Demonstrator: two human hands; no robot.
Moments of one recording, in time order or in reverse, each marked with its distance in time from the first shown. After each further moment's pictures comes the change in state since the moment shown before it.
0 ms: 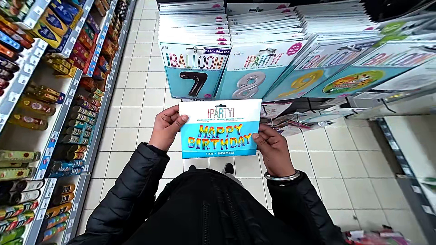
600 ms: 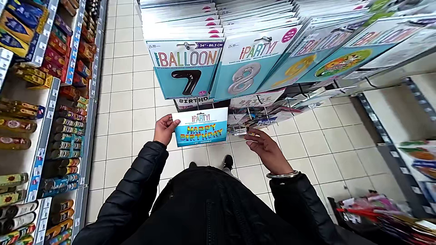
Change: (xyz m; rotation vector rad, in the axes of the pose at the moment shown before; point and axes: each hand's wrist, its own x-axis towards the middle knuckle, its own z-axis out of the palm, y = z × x) left_hand 0.009 -0.105 -0.062 0.184 0.098 -0.228; right_hand -0.034 0.040 -0.014 -0.257 0.068 0.328
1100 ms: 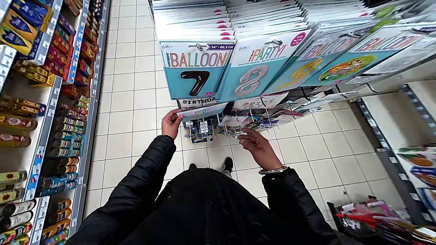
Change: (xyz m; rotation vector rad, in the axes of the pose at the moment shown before) left_hand 0.032 -0.038 0.000 0.157 0.133 0.134; right_hand 0.020 -0.002 0.028 -0.063 -0.044 -0.034
